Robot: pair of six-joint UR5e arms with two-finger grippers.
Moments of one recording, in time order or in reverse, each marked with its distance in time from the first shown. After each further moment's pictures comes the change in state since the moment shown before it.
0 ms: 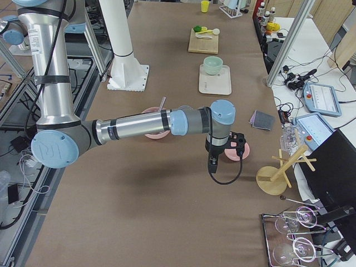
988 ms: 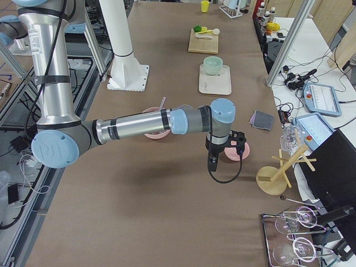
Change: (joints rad) left arm 0.011 -0.001 0.001 0.001 0.000 -0.008; right arm -0.001 0.002 0.006 0.000 0.009 0.018
